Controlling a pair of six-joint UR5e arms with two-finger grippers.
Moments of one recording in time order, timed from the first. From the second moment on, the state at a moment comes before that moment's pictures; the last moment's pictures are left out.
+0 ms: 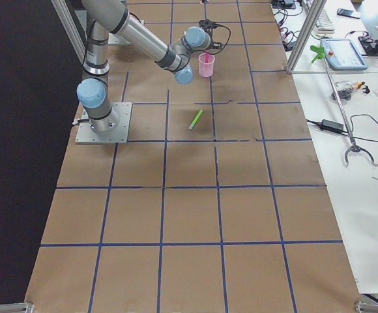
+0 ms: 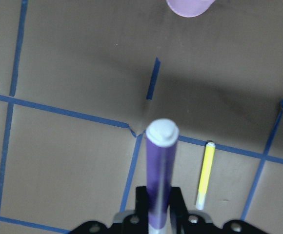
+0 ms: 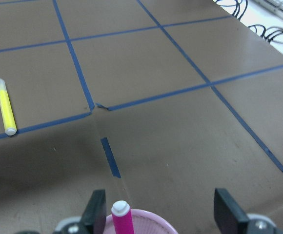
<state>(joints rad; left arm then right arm) -1.62 -1.63 -1.60 -1.51 1.59 1.29 1.72 -1.29 2.05 -2.88 -0.94 -0.86</state>
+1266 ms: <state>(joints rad) -1.64 -1.66 -1.71 -1.26 1.29 1.19 1.51 -1.57 1.46 -1.47 -1.51 -0.22</state>
